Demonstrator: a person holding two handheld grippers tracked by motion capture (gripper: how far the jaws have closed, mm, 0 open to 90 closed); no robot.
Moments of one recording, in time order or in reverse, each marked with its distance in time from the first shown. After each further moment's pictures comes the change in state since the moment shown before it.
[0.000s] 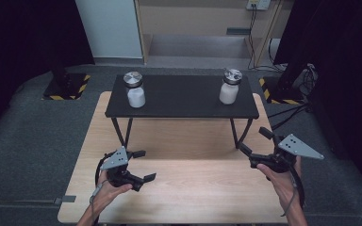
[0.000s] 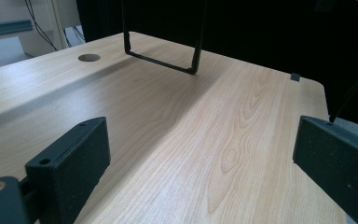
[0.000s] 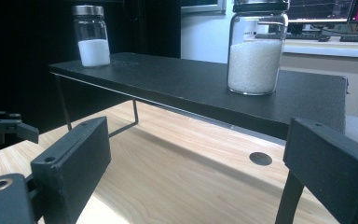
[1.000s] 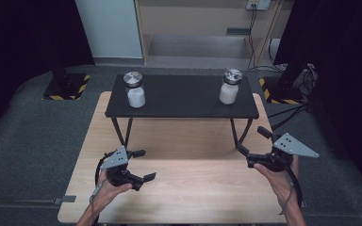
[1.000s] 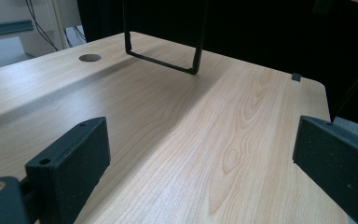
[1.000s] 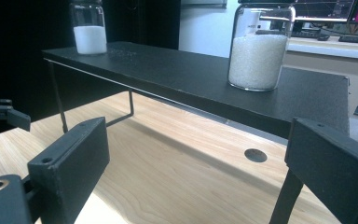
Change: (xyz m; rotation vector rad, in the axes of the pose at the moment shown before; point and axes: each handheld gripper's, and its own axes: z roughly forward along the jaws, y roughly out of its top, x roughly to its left) left arm 0.000 0.001 0.000 -0.002 0.002 0.000; right arm 0.003 0.003 0.006 0.032 -0.010 -0.043
